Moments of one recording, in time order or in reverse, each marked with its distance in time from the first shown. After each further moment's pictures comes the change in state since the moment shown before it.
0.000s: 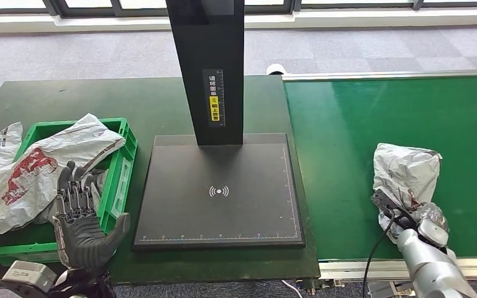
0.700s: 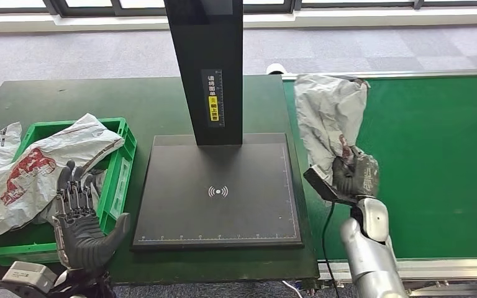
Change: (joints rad) left arm 0.001 0.001 0.000 -0.006 -0.008 0.008 0.000; right arm 0.175 0.322 0.268 -0.586 -0.169 -0.443 -0.476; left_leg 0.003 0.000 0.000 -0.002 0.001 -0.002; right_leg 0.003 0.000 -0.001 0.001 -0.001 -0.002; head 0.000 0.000
